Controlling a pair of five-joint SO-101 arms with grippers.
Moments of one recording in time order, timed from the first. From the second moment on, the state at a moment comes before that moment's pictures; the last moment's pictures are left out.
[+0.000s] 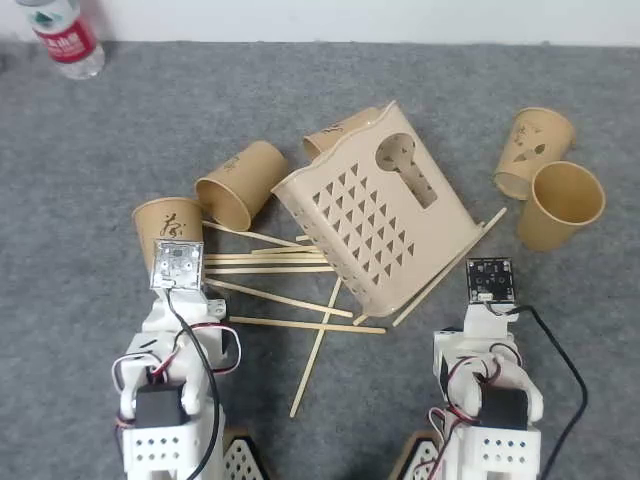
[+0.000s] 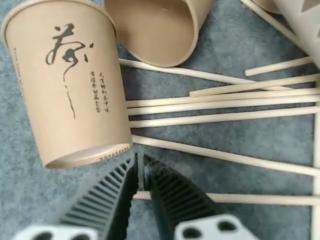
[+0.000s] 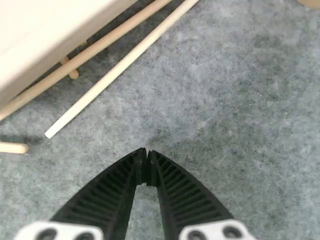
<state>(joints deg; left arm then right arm) -9.5 -103.3 96.8 62.5 2.6 0.8 -103.3 95.4 74.9 4.3</state>
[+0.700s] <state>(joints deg) -13.6 -103.3 96.8 62.5 2.6 1.6 -103.4 81.2 60.5 23.4</state>
